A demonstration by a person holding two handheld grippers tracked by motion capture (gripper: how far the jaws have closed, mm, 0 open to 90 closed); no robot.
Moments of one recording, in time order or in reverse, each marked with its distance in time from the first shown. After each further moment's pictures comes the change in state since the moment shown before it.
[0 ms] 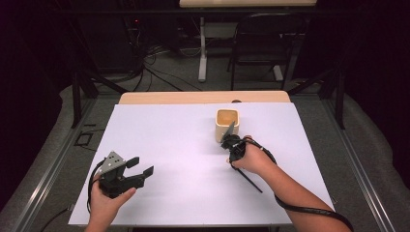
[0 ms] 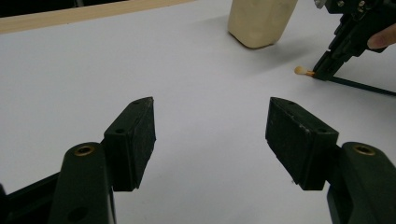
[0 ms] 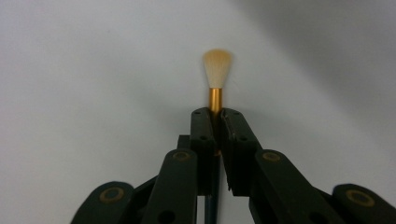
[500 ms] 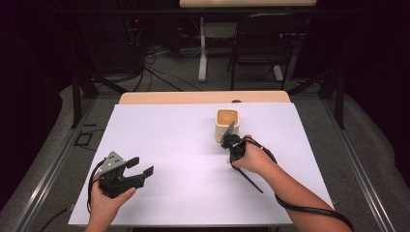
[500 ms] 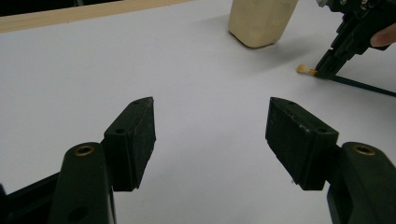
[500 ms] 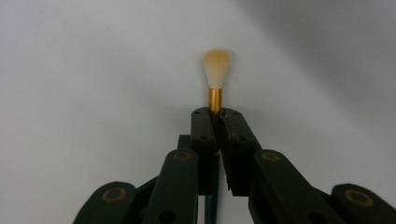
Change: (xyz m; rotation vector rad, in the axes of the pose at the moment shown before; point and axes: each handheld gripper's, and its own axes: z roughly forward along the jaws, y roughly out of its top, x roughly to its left) left arm 0.000 0.000 0.000 0.002 0.002 -0.001; right arm 0.000 0.000 -0.003 0.019 -0.010 -0.007
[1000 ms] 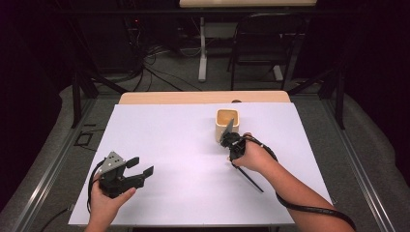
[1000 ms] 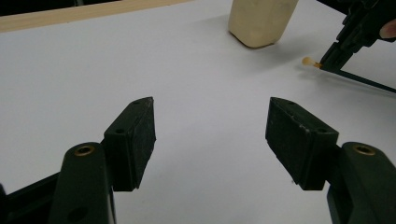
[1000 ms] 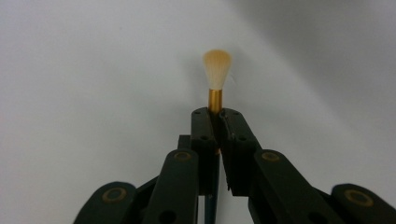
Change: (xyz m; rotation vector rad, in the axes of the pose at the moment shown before) left arm 0.000 0.000 0.000 -0.003 -0.001 -0.006; right arm 0.003 0.001 -0.013 0.003 -0.011 -0.017
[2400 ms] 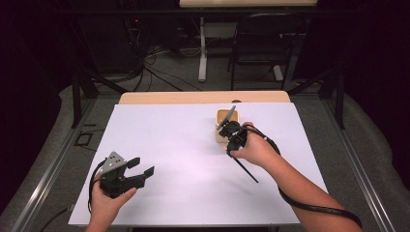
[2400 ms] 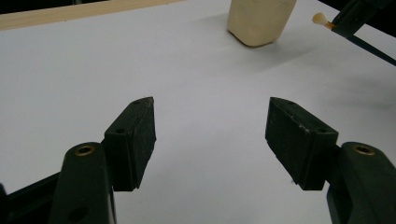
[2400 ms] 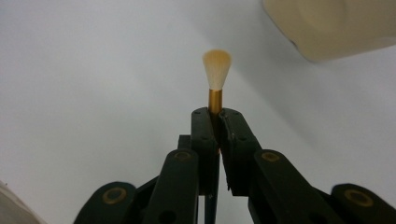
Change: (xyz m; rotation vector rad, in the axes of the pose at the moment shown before) left arm 0.000 -0.001 0.001 0.003 -0.004 0.001; right arm 0.011 -0.001 -0.054 -0.200 0.013 -0.024
